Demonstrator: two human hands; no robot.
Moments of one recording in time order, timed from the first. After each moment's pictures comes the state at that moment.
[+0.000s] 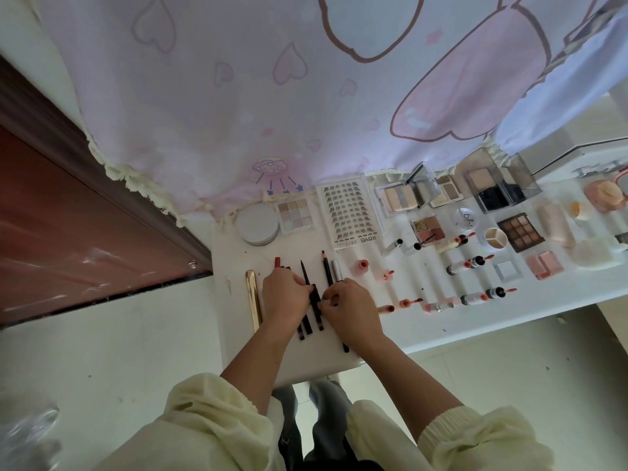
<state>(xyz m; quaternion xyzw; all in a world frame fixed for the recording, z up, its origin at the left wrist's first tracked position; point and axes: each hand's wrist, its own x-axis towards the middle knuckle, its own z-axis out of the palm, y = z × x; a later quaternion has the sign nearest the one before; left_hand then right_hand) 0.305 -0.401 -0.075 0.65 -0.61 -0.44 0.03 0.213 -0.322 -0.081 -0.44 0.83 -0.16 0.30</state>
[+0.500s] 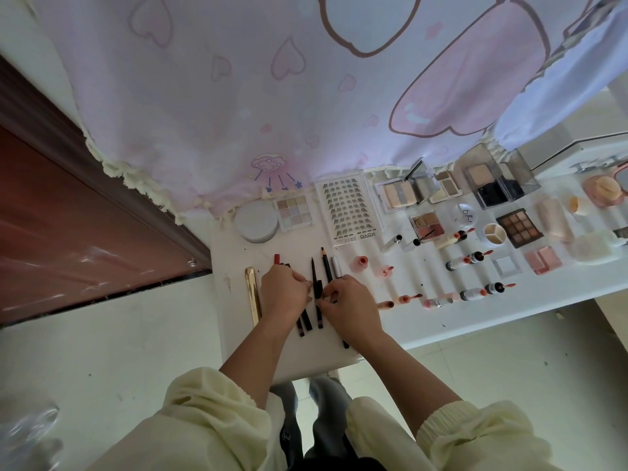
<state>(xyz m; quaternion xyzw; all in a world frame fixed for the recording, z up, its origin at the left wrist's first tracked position) 0.308 -0.404 -0.080 0.66 -0.58 -0.48 0.04 0.216 -0.322 -0.078 -0.44 0.83 -0.16 0.30</state>
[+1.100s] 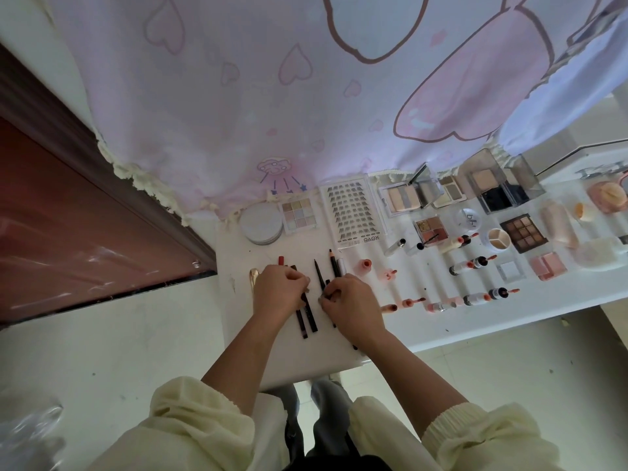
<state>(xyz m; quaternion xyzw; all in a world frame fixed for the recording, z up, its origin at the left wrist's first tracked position) 0.324 -0.409 -0.063 0.64 -0.58 -0.50 0.06 0.214 -0.326 -0.073 -0.46 0.82 -0.17 0.30</state>
